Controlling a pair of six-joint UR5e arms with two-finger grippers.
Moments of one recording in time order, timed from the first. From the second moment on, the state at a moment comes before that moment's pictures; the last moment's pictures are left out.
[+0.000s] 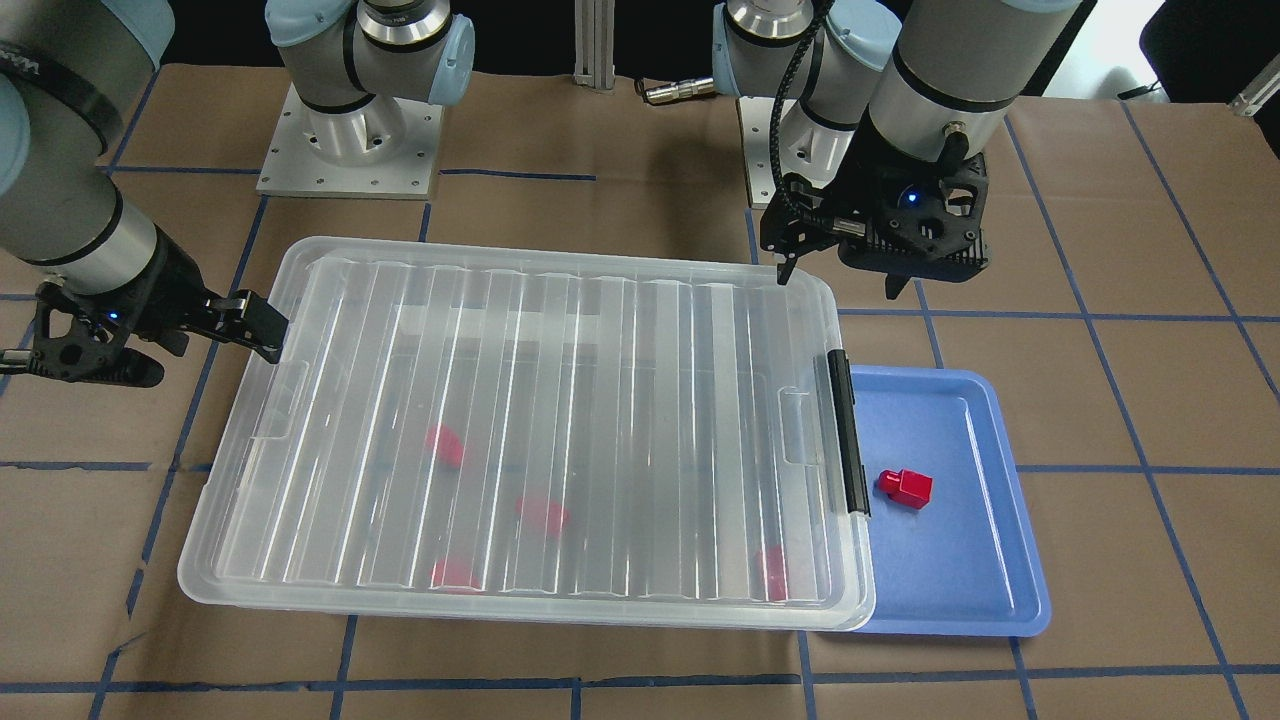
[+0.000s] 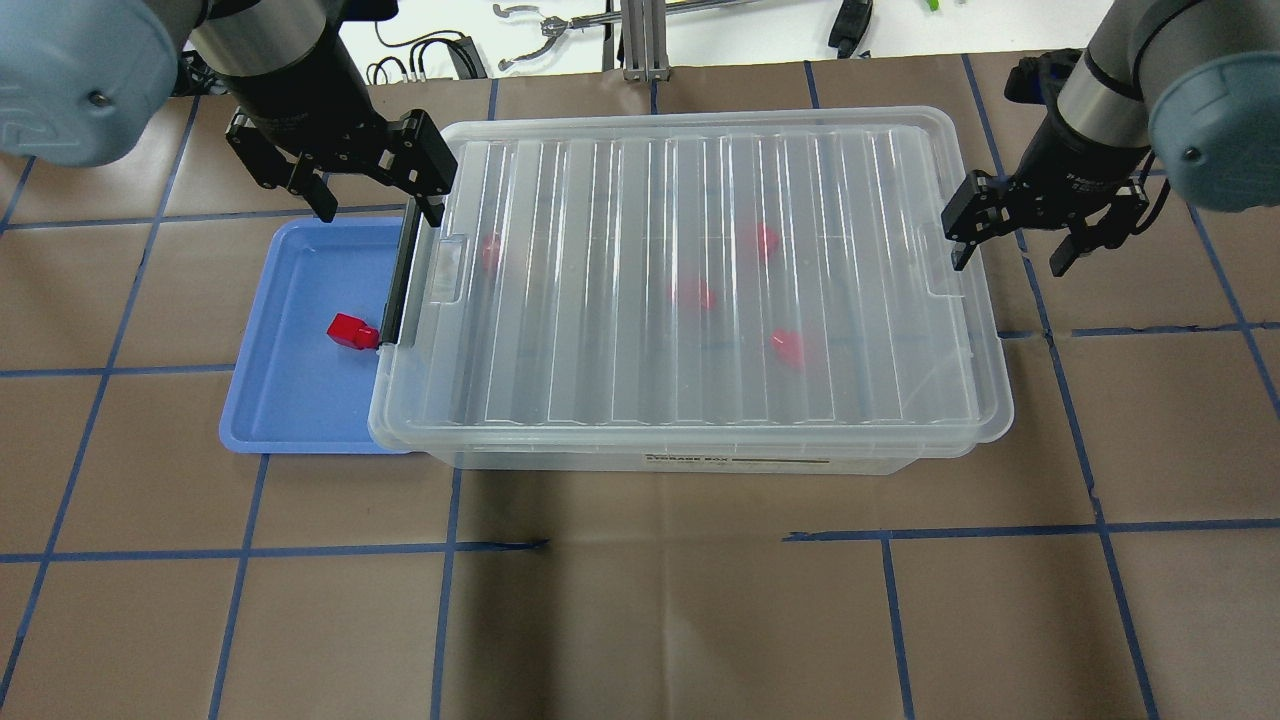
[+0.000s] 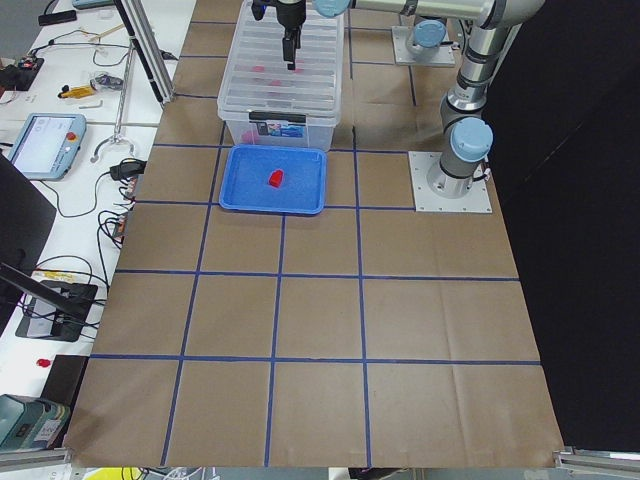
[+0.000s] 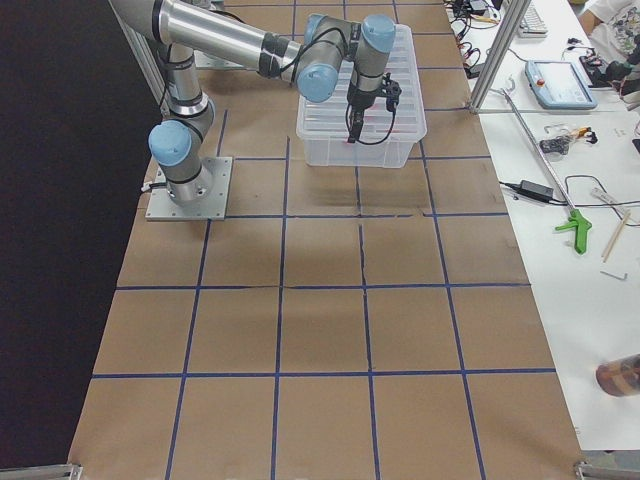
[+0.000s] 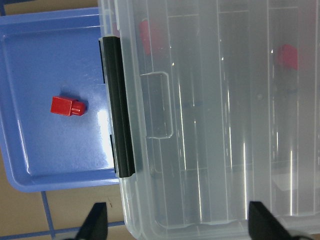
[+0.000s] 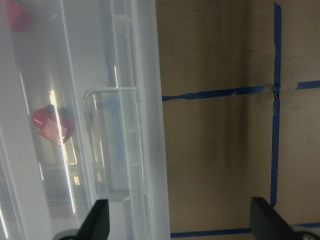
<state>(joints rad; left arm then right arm) -1.62 -1.66 -1.45 -1.62 1.55 0.07 1.37 -1.45 1.73 -1.76 -1.55 -0.10</state>
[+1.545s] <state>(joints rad) -1.62 -1.66 -1.45 -1.62 1.55 0.07 1.27 -1.44 1.80 -1.90 -1.65 -0.30</state>
